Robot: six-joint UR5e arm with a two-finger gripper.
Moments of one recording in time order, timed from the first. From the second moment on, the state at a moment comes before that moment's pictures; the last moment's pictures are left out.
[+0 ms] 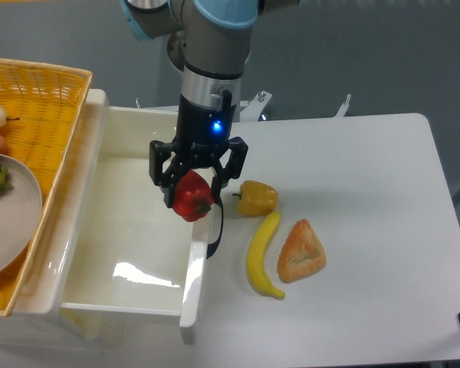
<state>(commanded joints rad) 2.40 -1.69 -1.57 -1.05 1.30 -0.10</state>
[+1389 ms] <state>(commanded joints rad) 2.71 -1.59 -1.66 -1.12 1.43 -0.06</state>
